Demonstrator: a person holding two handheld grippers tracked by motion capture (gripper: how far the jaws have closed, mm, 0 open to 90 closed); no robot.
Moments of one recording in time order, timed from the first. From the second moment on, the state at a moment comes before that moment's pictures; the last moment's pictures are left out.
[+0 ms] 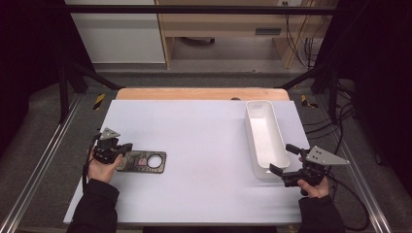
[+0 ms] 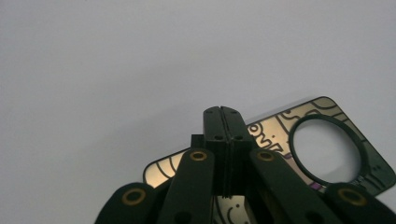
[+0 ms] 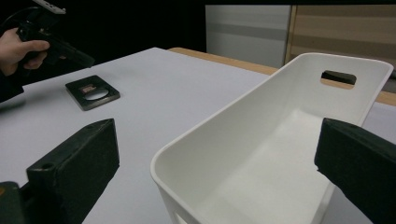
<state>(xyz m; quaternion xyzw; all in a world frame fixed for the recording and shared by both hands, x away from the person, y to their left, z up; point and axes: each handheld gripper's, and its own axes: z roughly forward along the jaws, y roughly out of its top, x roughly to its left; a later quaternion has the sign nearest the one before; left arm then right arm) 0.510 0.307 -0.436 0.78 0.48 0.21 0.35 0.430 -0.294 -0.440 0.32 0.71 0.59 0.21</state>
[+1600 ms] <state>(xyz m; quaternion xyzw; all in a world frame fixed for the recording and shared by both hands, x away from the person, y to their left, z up) 0.519 0.317 -0.461 0.80 0.49 0.21 0.27 0.429 -0.294 -0.440 0.32 0.71 0.59 0.21</state>
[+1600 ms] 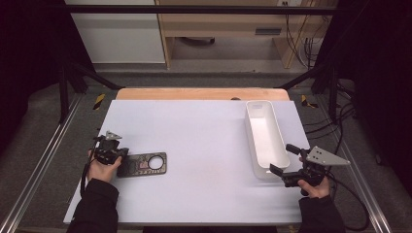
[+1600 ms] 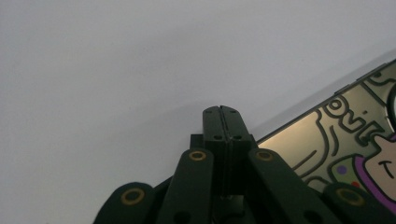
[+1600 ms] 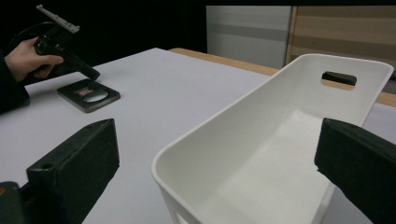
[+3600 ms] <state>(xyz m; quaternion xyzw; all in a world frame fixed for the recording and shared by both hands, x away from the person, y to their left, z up) 0.462 0.294 -0.404 0.81 0.40 0.23 0.37 0.428 -0.295 -0.438 0.32 0.71 0.59 0.21</state>
